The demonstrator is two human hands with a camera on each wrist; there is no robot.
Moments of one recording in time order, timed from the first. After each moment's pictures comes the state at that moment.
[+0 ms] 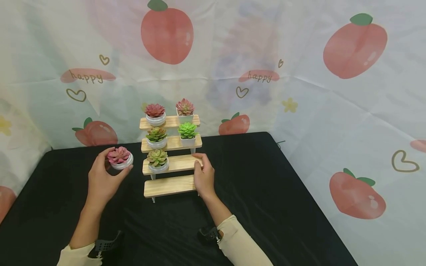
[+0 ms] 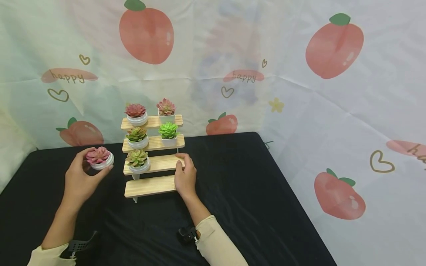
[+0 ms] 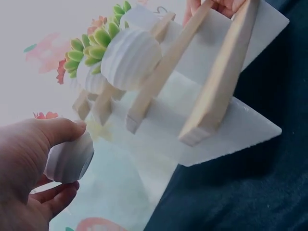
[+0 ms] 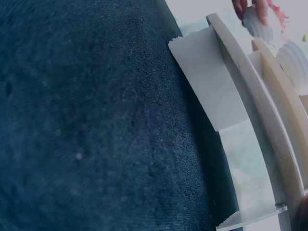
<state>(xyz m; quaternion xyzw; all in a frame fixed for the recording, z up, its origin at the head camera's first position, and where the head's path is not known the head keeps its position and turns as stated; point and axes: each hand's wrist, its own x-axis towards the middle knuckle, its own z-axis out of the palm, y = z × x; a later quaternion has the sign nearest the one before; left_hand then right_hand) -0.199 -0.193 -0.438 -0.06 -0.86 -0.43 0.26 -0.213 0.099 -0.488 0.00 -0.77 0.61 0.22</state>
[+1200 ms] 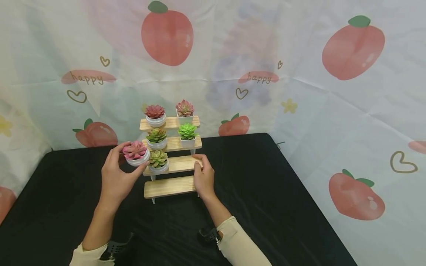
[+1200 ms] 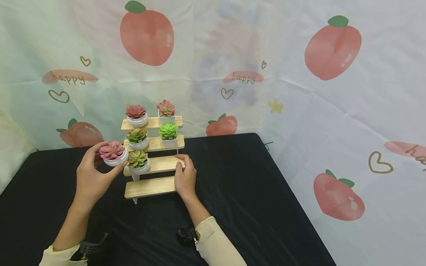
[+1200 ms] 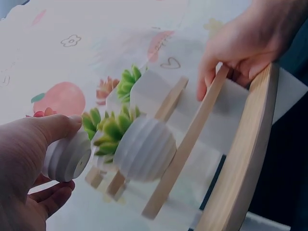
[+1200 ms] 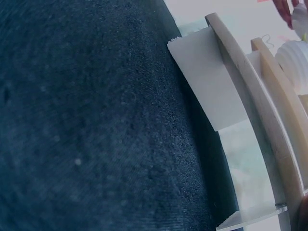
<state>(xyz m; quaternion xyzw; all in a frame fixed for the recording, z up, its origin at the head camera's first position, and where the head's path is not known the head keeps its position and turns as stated) -0.188 -0.146 -0.406 -0.14 -0.81 -0.46 0.32 -0.213 0.099 -0.487 -0.01 -0.77 0.60 0.22</state>
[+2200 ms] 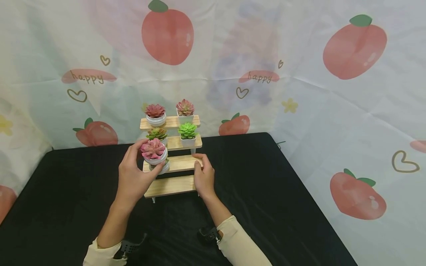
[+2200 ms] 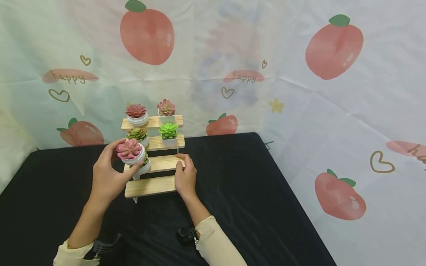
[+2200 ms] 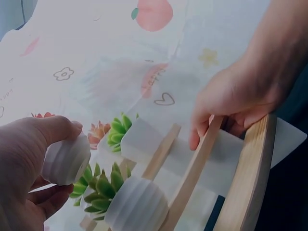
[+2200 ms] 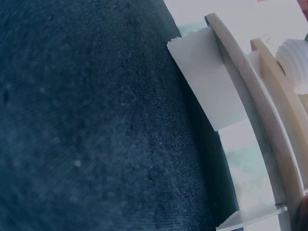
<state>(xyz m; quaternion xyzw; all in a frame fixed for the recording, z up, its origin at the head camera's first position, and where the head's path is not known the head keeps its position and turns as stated) -0.181 -0.106 -0.394 -0.19 -0.80 -0.47 0.31 -0.214 0.100 -0.489 -0.01 -0.77 0.60 0.22</state>
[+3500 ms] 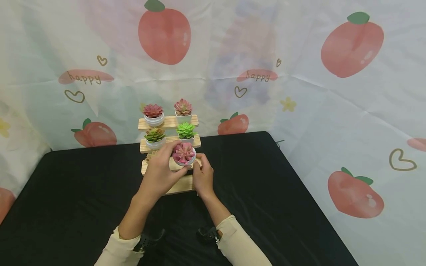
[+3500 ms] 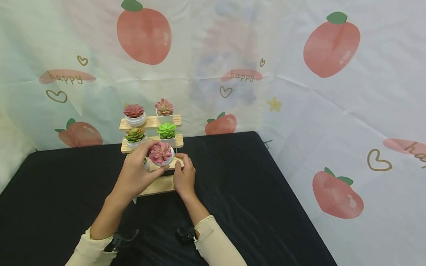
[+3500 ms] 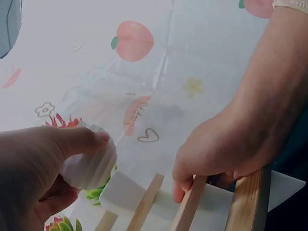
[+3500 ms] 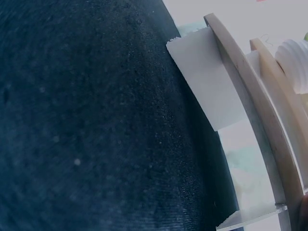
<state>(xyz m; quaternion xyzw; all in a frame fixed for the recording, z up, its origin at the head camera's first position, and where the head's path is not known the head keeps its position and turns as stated) -0.182 -0.051 -0.380 -0.30 -0.83 -0.41 0.23 -0.211 0.102 -0.485 -0.01 -0.77 0.59 0.23</state>
